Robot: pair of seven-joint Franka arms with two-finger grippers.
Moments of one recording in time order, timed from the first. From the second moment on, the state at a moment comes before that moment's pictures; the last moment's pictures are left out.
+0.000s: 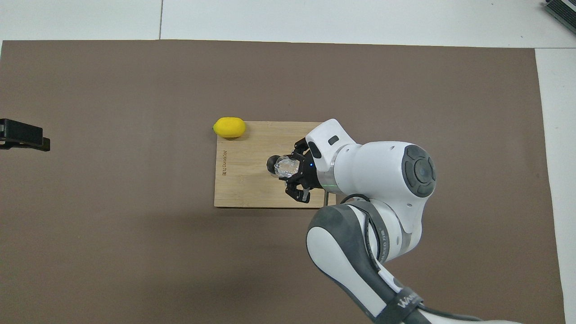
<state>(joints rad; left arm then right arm) 0.01 -0.04 0.01 -1.59 -0.04 1.57 -0.03 0.27 0.15 0.28 -2.01 0.55 2.48 -1.21</state>
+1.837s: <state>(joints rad) 0.01 -0.04 0.01 -1.59 -0.04 1.57 -0.03 0.27 0.17 0.28 -1.97 0.44 2.44 -1.11</state>
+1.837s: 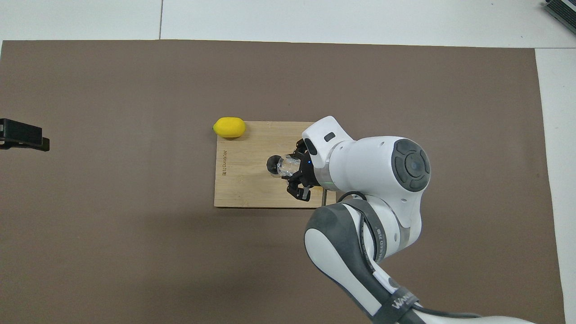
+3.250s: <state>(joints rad) 0.00 -0.01 0.01 -1.59 -0.04 1.60 -0.09 -0.10 0.10 0.28 -1.94 0.84 2.22 -1.51</state>
